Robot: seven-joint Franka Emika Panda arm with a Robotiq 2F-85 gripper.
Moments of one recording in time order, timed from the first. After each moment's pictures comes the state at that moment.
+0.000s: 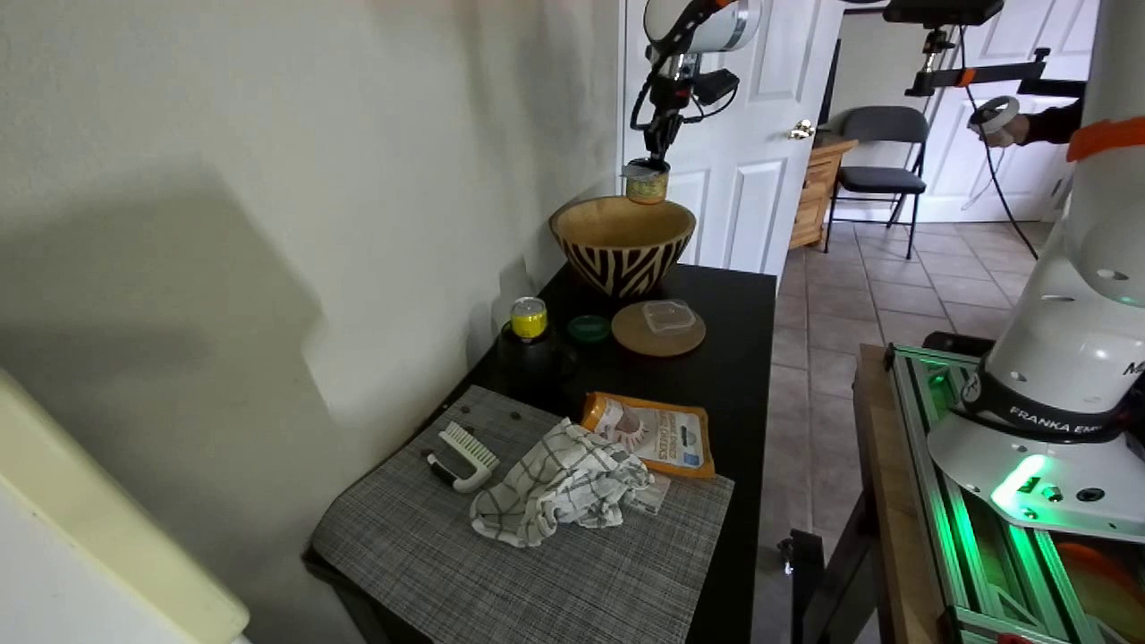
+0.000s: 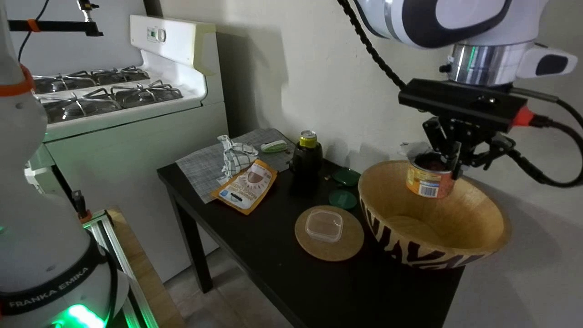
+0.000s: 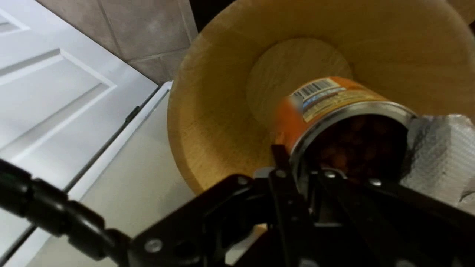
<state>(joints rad) -0.33 0.28 -0.30 -1.82 0.11 2.30 -0.50</state>
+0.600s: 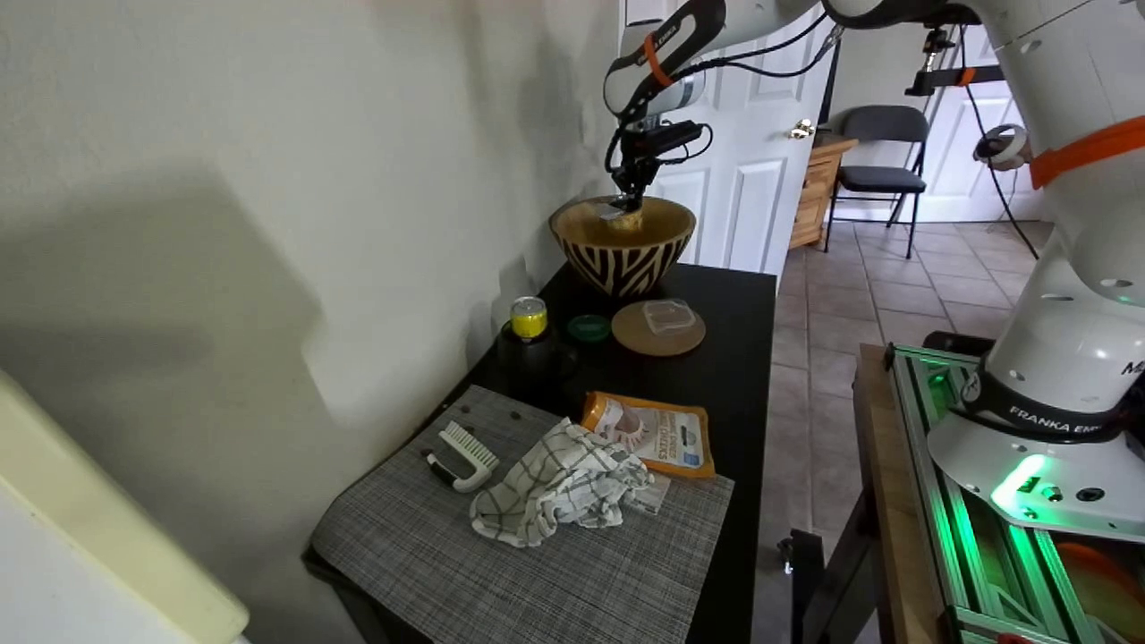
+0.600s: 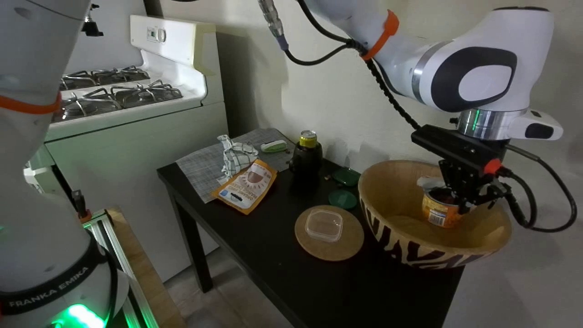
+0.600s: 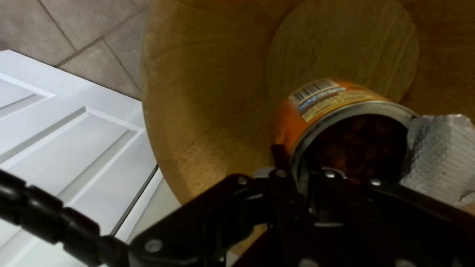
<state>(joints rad) -0.36 0.62 -0.28 -1.53 0.08 2.28 -0.17</state>
